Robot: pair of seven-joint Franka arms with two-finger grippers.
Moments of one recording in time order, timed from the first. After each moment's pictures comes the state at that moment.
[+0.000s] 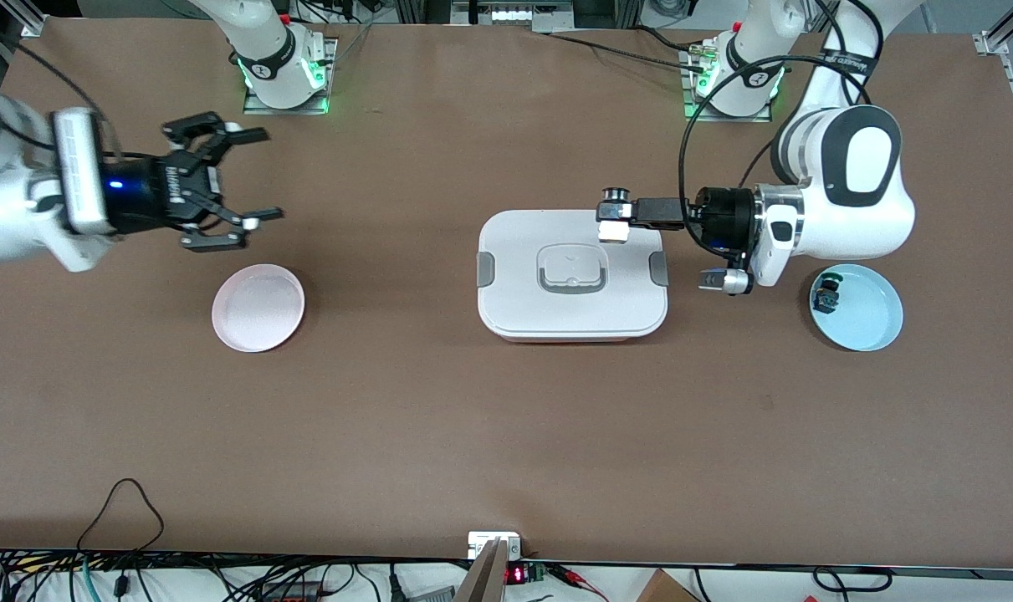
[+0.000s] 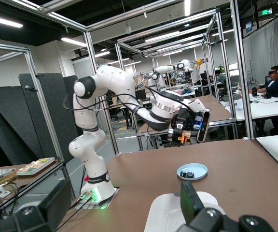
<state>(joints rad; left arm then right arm) -0.15 0.18 -0.05 -1.97 -1.57 1.71 0.20 0.03 0.21 -0.12 -1.72 1.42 1.27 -1.74</state>
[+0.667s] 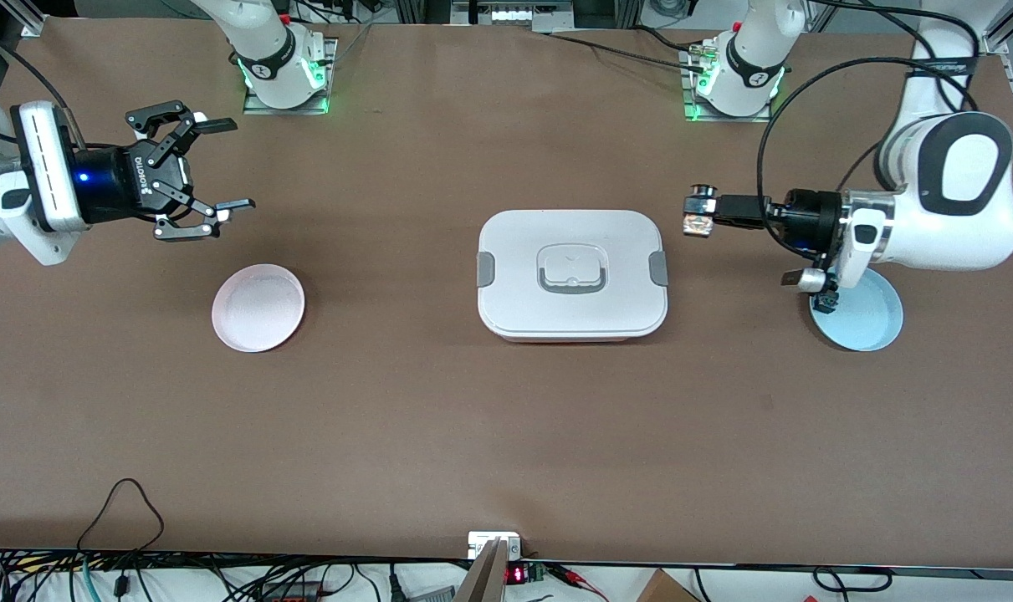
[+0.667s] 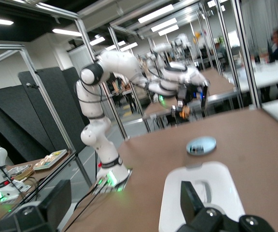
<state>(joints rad) 0.02 0.18 0.01 -1.93 -1.20 1.48 0.21 0.01 0.20 -0.11 -1.69 1.27 1.28 -1.56</state>
